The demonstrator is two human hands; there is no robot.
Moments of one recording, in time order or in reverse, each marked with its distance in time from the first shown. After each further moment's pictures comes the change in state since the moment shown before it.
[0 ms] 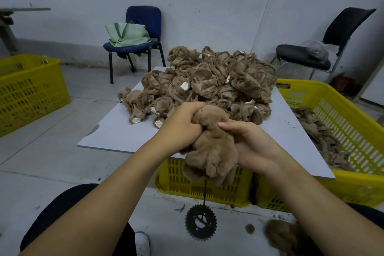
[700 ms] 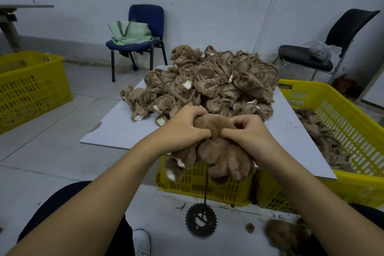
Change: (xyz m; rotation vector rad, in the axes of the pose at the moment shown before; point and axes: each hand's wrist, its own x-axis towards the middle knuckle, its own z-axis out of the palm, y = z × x) left_hand -0.008 0.009 -0.008 0.037 -0.110 -0.074; right_hand 0.002 0.003 -0.006 -0.894 0.416 -0.371
